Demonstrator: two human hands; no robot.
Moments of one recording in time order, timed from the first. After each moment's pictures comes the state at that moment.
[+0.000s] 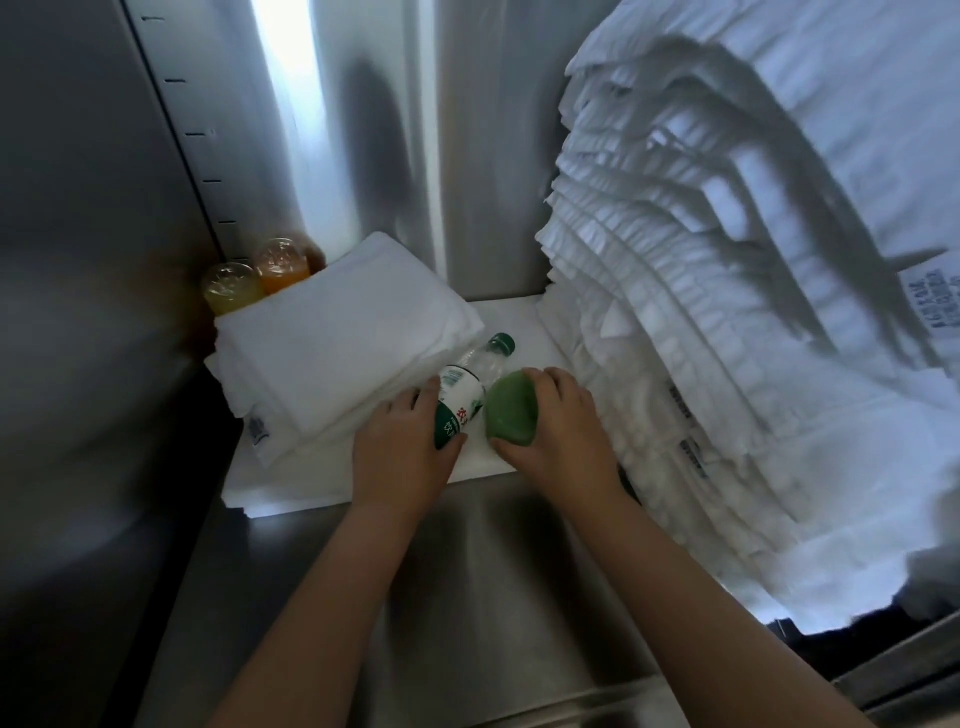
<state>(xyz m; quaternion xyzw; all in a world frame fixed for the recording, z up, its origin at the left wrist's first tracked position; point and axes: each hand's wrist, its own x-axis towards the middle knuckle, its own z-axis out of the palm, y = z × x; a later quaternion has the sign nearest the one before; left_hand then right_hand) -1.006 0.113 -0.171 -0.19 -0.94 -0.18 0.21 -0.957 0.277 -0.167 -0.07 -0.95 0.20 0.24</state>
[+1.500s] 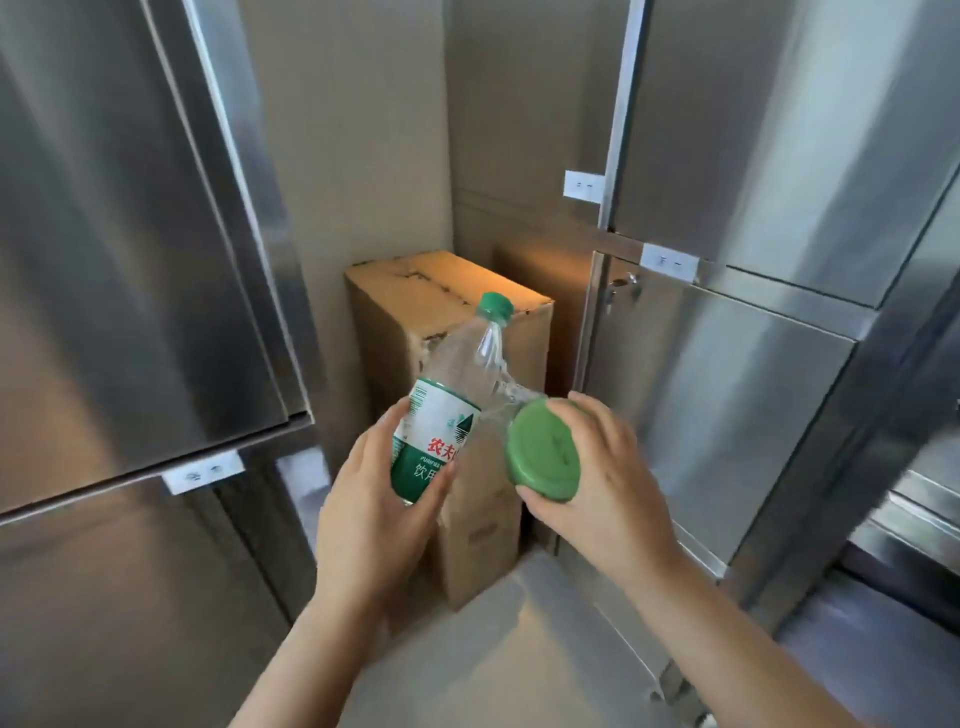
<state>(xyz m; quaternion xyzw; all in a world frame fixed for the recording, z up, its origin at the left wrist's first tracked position) -0.259 -0.293 -0.132 0.35 -0.80 -0.21 0.43 -0.425 -0.172 -0.124 0.50 -0.77 0.35 0.15</state>
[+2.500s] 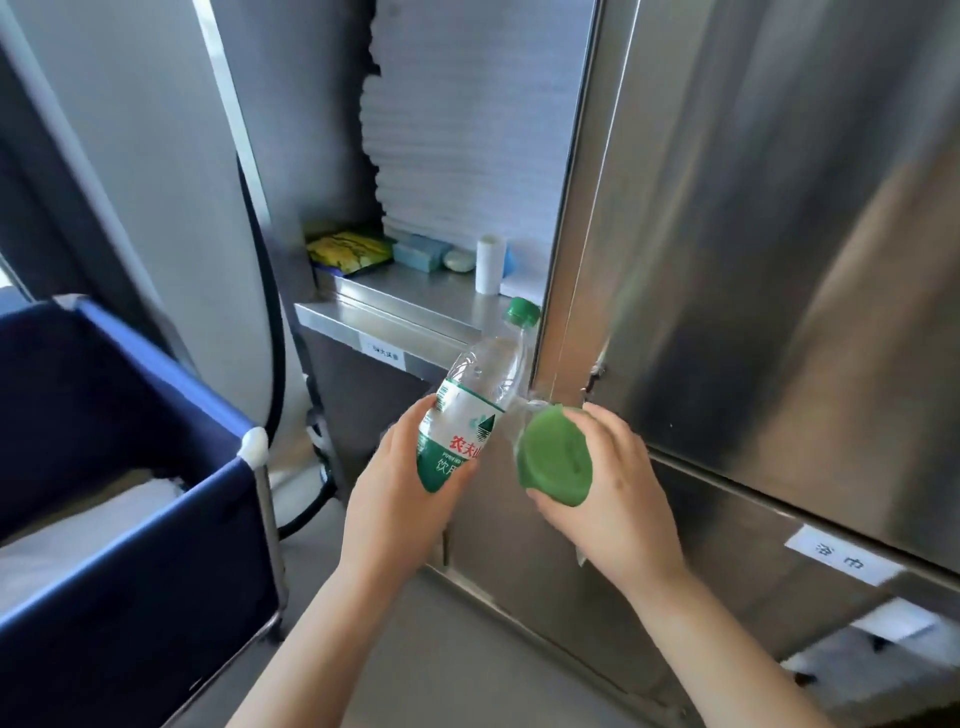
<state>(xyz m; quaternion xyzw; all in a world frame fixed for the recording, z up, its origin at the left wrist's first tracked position) 0.283 -0.450 -0.178 0.72 -0.50 -0.11 0.47 0.095 -0.524 -0.174 0.82 -0.45 0.34 -0.08</state>
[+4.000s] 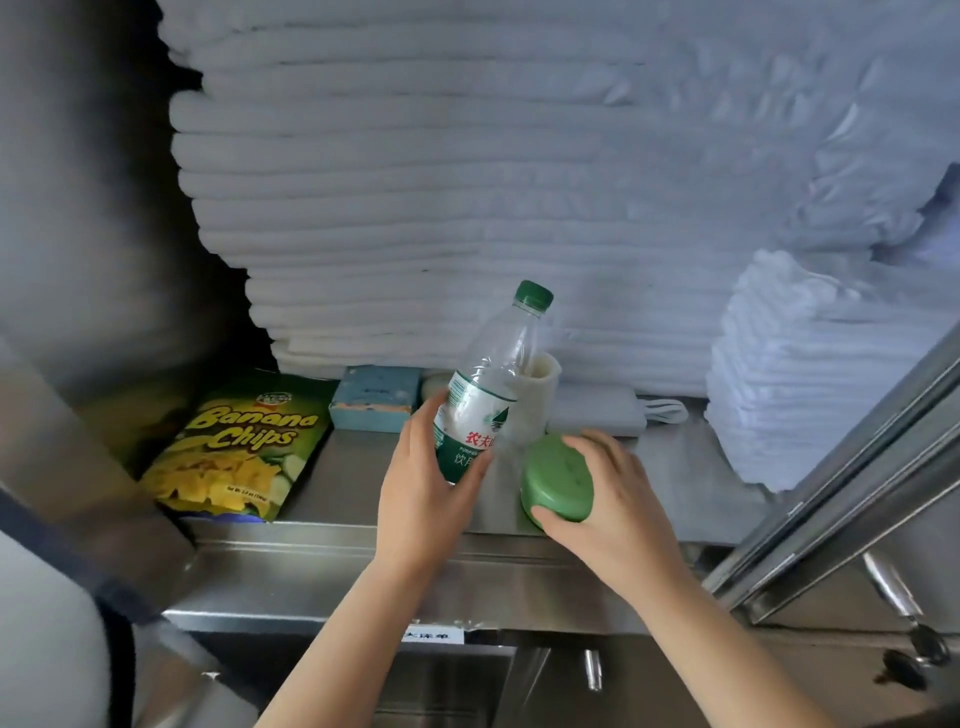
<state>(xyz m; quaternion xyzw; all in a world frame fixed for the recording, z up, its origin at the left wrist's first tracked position) 0.542 -0.857 -0.204 0.54 -0.67 -0.15 0.49 0.353 -0.819 -0.205 0.68 -0.65 0.31 -0.07</state>
